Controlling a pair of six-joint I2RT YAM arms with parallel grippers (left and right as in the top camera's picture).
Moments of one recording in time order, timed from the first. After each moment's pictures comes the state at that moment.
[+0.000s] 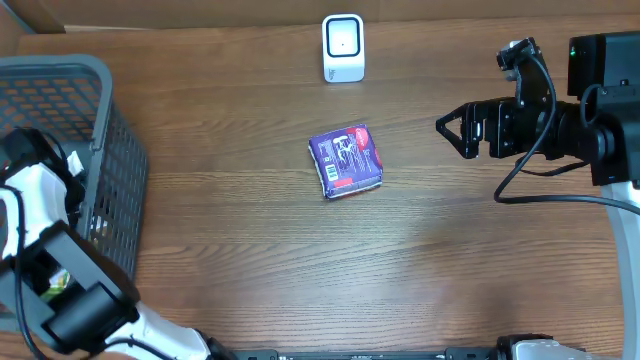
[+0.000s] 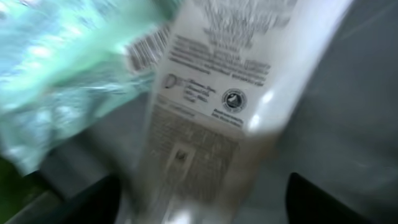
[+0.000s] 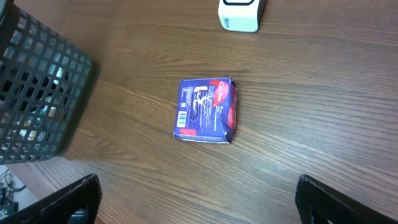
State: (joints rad) left arm 0.68 1.88 1.37 -0.86 -0.15 -0.23; right arm 0.06 1.42 1.71 -1.24 -0.54 -0.03
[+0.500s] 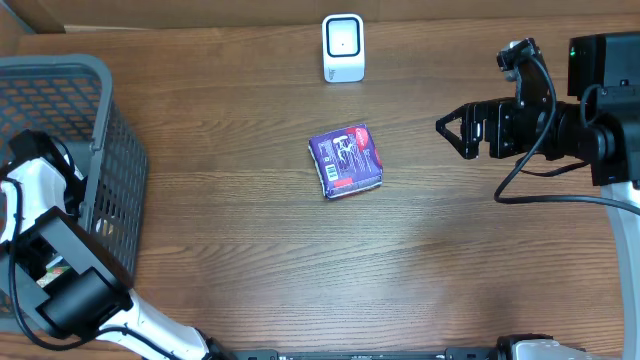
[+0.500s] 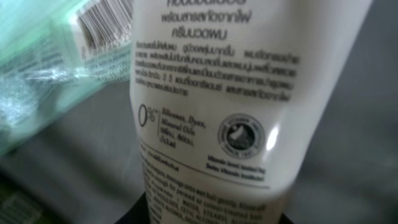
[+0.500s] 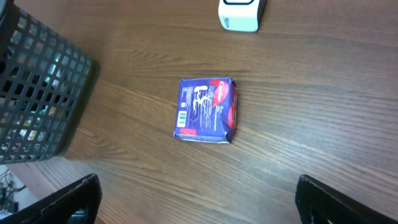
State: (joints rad) left arm 0.68 1.96 1.42 -0.94 -0.12 -0.23; right arm 0.06 1.42 1.71 -1.24 -0.54 -0.03
